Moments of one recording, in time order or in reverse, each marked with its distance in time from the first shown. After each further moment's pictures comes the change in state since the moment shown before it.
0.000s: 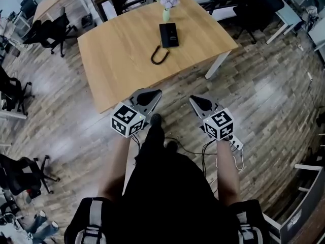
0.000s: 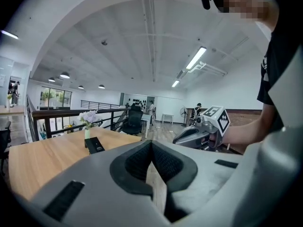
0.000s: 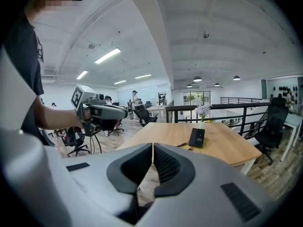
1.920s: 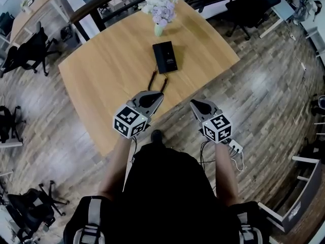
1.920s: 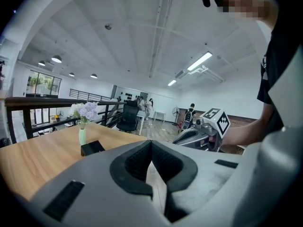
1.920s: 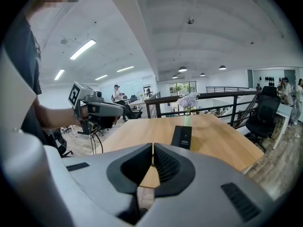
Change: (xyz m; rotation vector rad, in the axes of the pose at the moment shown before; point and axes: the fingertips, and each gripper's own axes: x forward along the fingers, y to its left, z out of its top) left arm 0.135 0.213 0.015 -0.063 0.054 -0.163; right arm 0.169 -0.159 0.033 0.128 0.100 -0.140
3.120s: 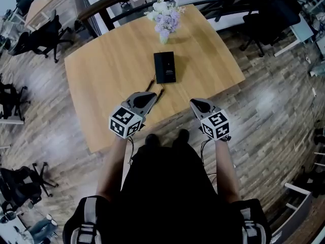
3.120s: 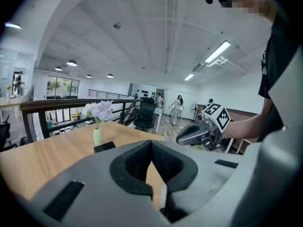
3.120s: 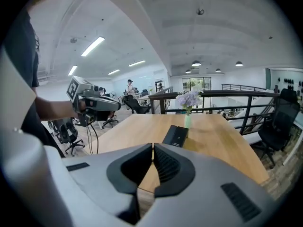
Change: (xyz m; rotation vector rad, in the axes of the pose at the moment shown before) left arm 0.063 0.037 0.017 -0.036 0.052 0.228; right arm 0.024 -0.108 0.013 -0.095 0.068 0.157
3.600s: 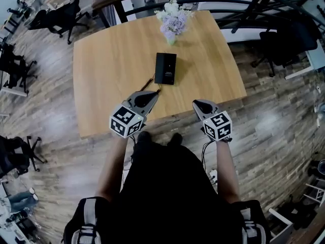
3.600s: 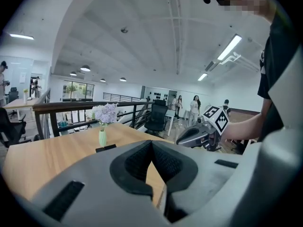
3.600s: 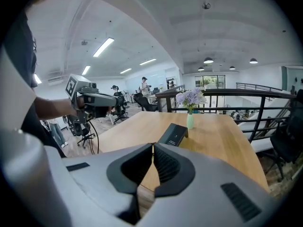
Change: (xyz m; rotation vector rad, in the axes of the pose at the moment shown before) left arm 0.042 -0.023 0.018 -0.043 -0.031 0.175; right arm -0.011 -0.066 -0.009 -0.072 0.026 0.150
